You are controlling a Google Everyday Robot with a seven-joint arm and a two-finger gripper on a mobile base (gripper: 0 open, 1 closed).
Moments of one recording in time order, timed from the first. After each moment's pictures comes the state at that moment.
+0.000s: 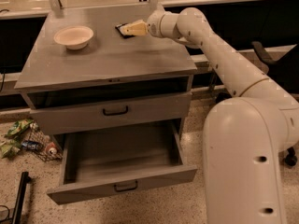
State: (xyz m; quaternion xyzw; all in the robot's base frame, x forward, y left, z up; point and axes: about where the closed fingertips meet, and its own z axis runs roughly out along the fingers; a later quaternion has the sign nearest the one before) arm 0.906 0.028 0.902 -0.31 0.70 0.23 0.61
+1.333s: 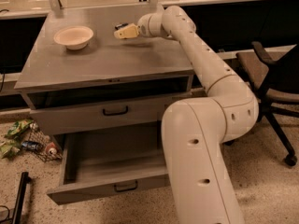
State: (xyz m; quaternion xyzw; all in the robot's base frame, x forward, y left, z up) arm 0.954 0.060 0.861 -0.32 0.73 0.21 0.56
